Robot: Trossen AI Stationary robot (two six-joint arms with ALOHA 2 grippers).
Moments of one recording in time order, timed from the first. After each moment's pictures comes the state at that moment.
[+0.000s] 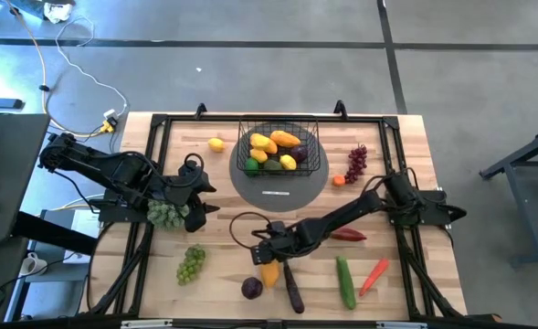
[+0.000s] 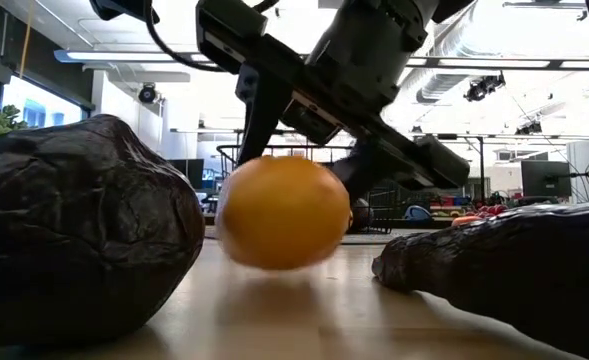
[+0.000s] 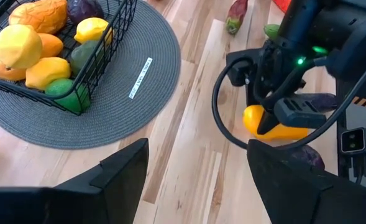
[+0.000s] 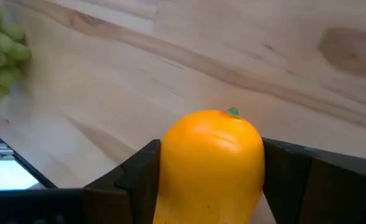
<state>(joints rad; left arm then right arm) -0.23 1.08 1.14 -0.92 -0.32 -0.56 0.37 2.11 1.49 -0.40 0.05 1.64</state>
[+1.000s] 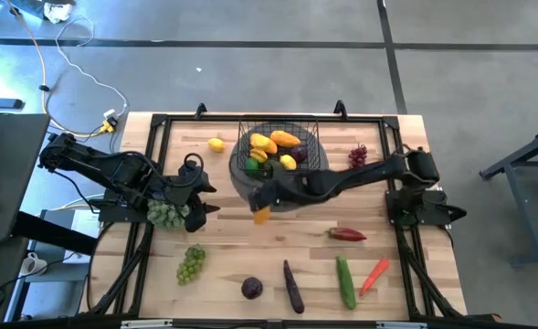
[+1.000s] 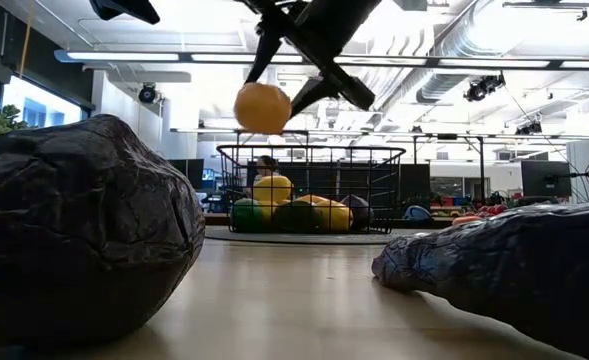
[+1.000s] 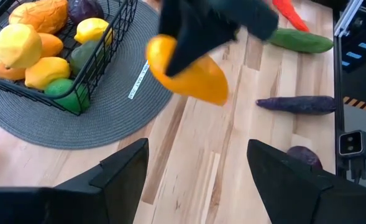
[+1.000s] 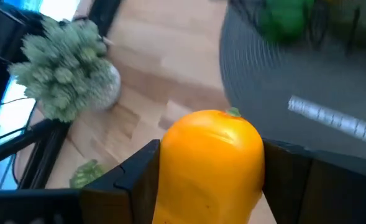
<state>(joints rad) -0.23 1.08 1.14 -0.91 -0.32 -0.58 0.12 1.86 1.49 -0.45 0.31 1.19</state>
